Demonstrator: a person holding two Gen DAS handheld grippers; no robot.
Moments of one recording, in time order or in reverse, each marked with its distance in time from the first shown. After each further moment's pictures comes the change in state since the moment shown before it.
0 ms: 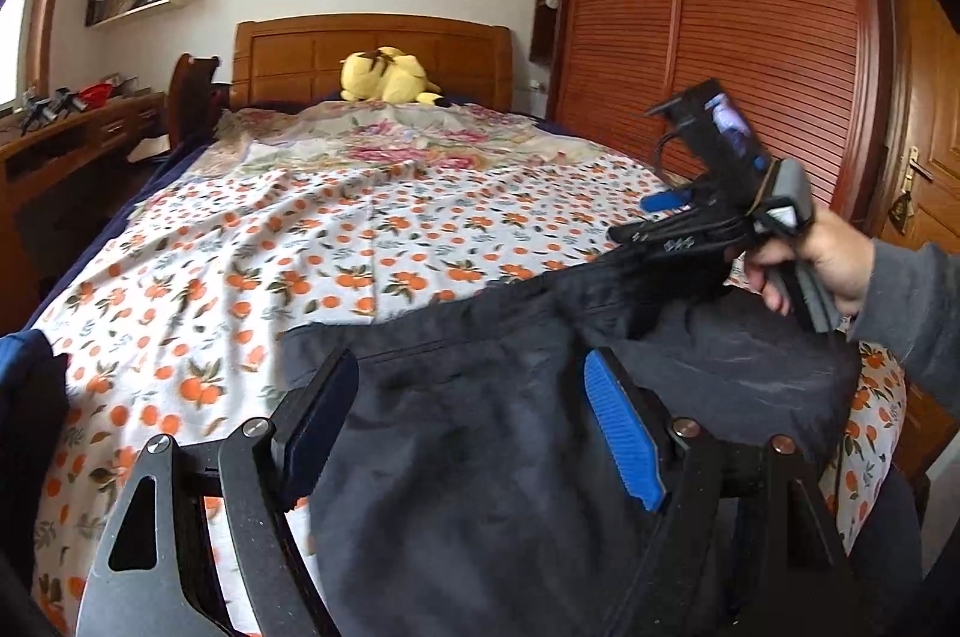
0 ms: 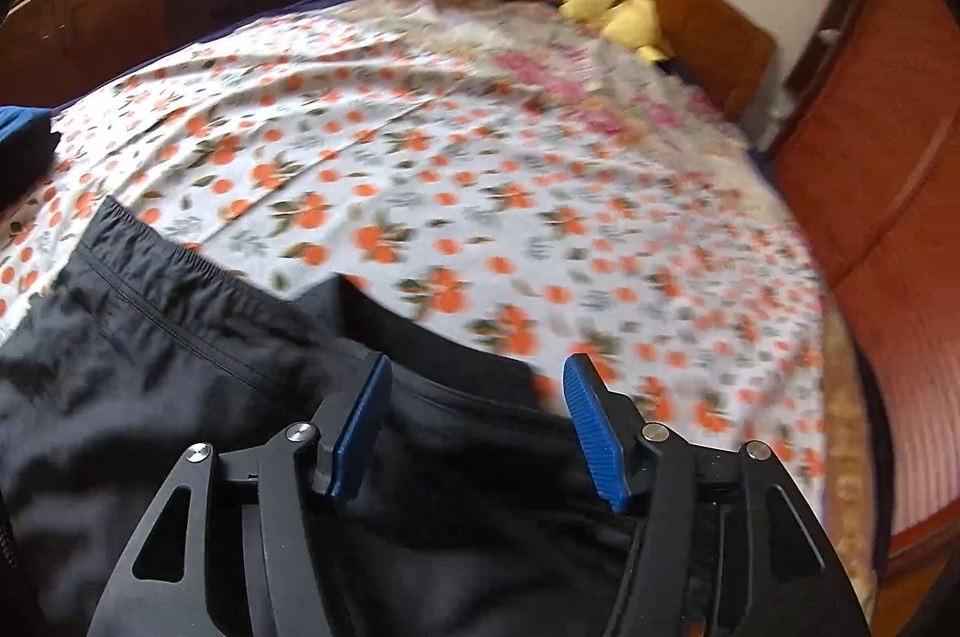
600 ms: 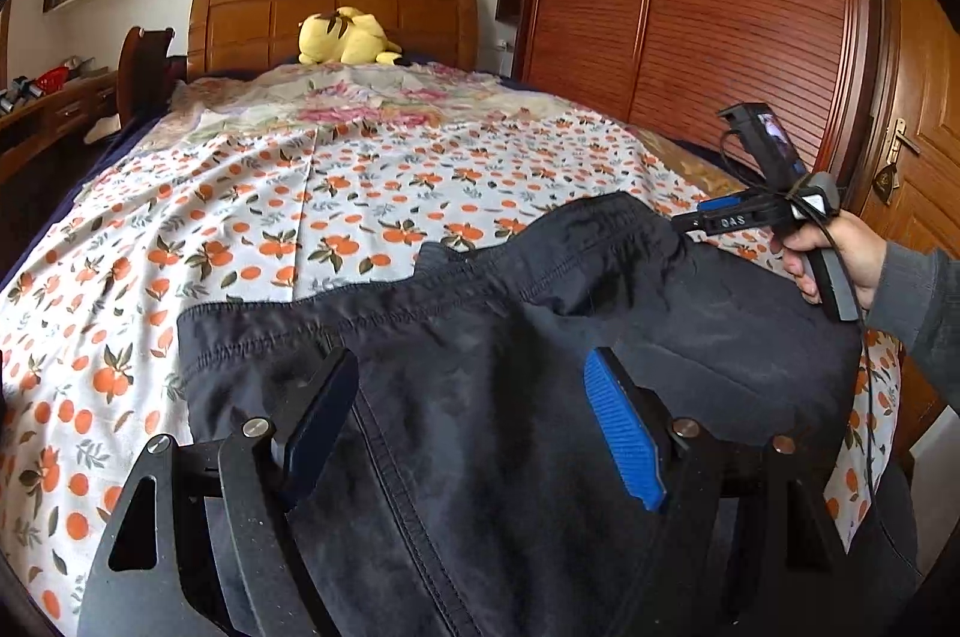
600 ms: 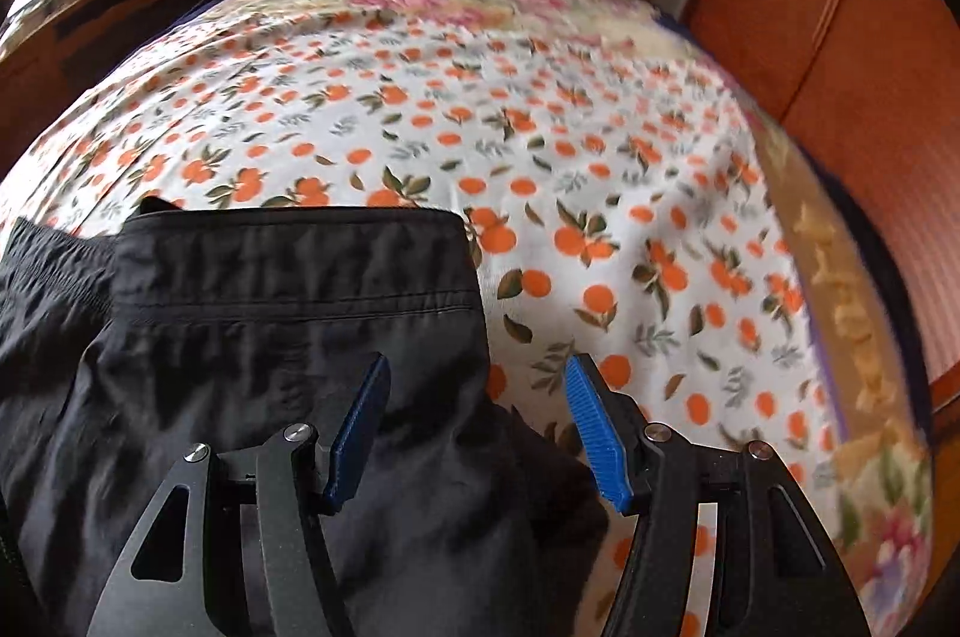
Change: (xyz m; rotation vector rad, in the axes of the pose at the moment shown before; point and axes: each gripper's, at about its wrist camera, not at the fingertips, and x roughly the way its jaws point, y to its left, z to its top) left arm 0.051 -0.032 -0.008 0.016 0.099 -0.061; right arm 0.042 -0.117 -0.085 0.290 0.151 0.000
